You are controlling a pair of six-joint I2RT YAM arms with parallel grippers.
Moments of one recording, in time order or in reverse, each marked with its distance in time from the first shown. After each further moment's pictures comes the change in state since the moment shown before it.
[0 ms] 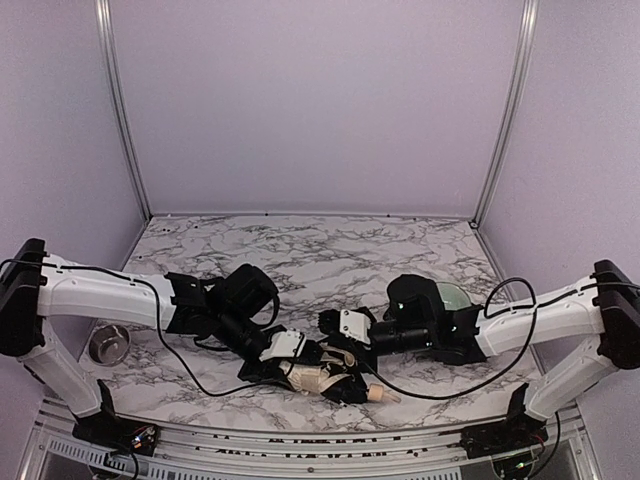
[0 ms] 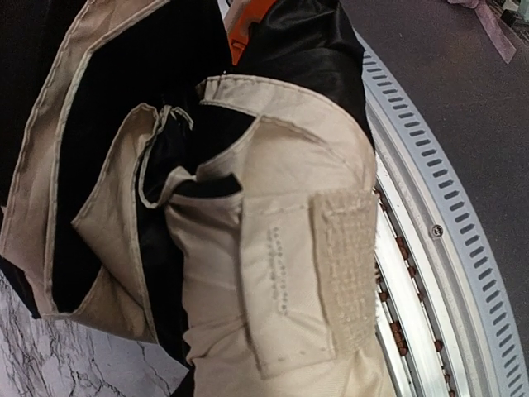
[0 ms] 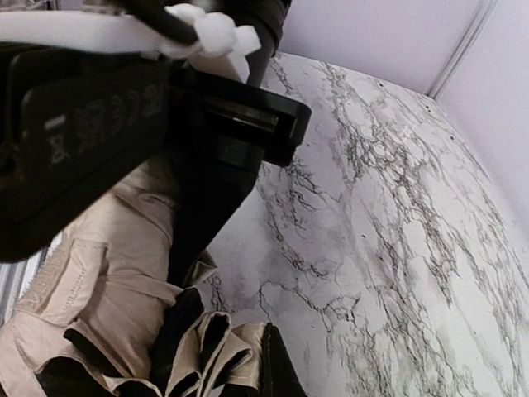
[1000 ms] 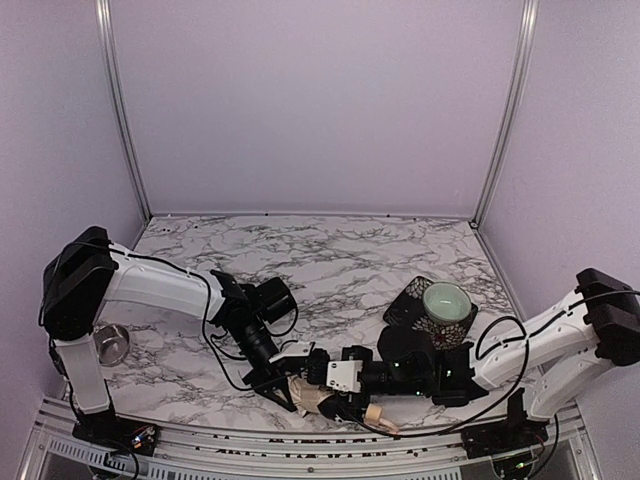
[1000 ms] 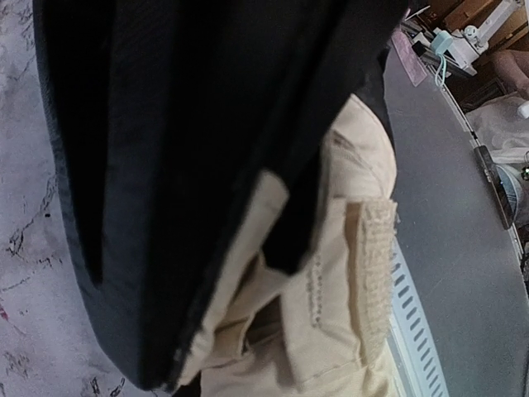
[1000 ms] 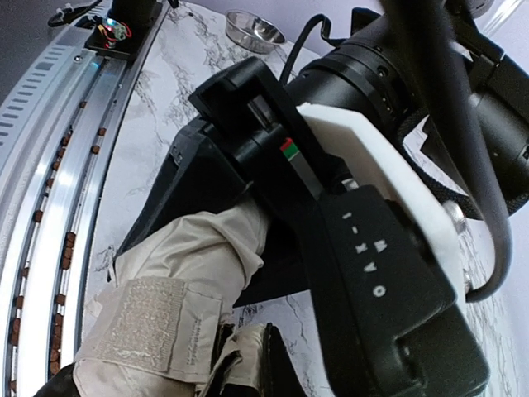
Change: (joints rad) left arm 0.079 0.306 0.172 -0.237 0.356 0.034; right arm 0.273 0.034 -0.114 0.179 0.362 -0.064
